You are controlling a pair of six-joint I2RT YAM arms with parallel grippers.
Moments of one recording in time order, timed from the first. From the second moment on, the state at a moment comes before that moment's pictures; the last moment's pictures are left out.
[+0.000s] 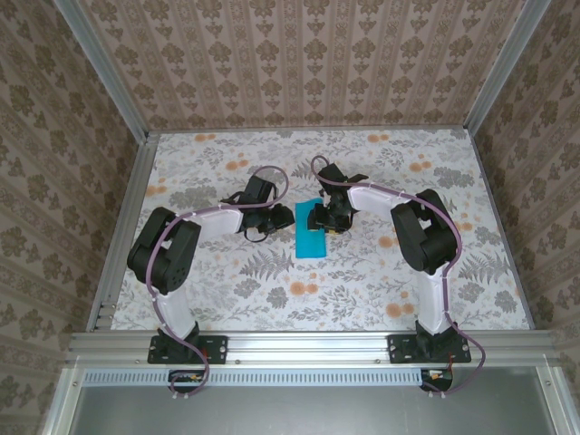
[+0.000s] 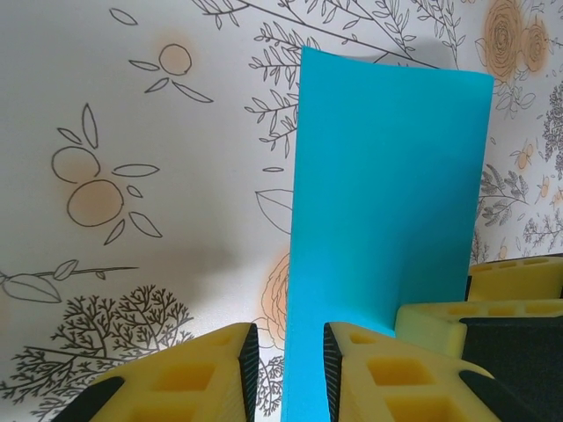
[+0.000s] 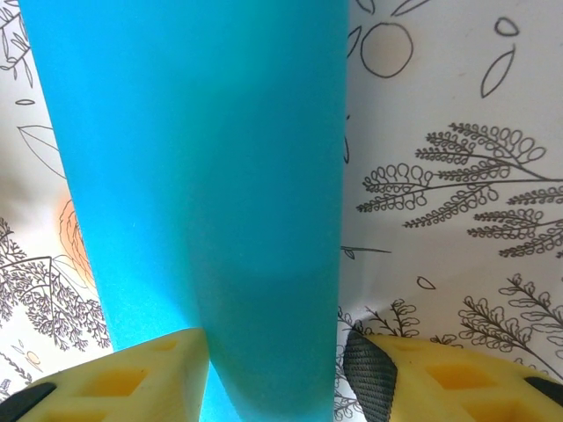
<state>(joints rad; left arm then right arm) -0.57 1.82 1.02 -0.14 0.34 -0.77 0.48 2.06 1.40 -0.67 -0.25 0.56</state>
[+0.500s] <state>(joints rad) -0.59 1.86 1.10 -0.14 0.40 -0.77 0.48 2.07 1.42 -0.69 -0.24 0.56</state>
